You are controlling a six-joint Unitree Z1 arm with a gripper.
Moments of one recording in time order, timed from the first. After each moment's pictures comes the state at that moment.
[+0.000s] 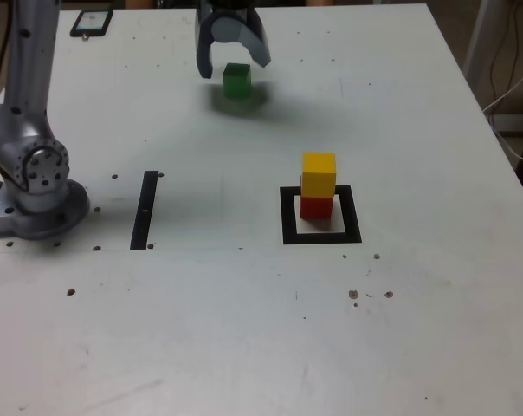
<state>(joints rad) 0.77 2.03 -1.48 1.09 0.26 0.66</state>
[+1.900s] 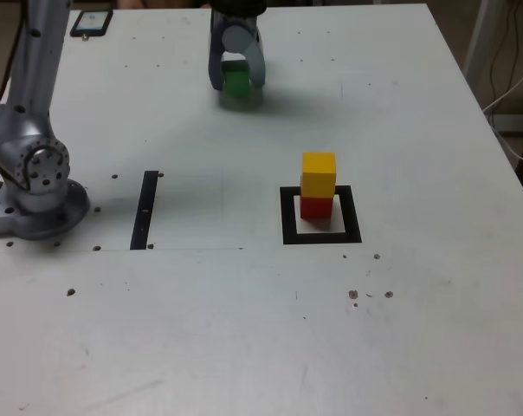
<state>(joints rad) 0.78 2.10 -1.55 1.11 0.15 0.73</state>
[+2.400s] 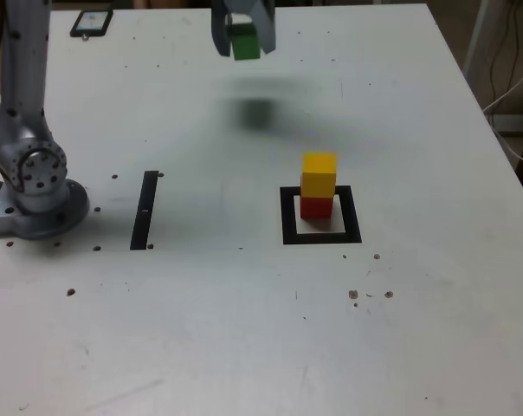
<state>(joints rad) 0.65 1.91 -1.64 1.29 0.14 0.70</state>
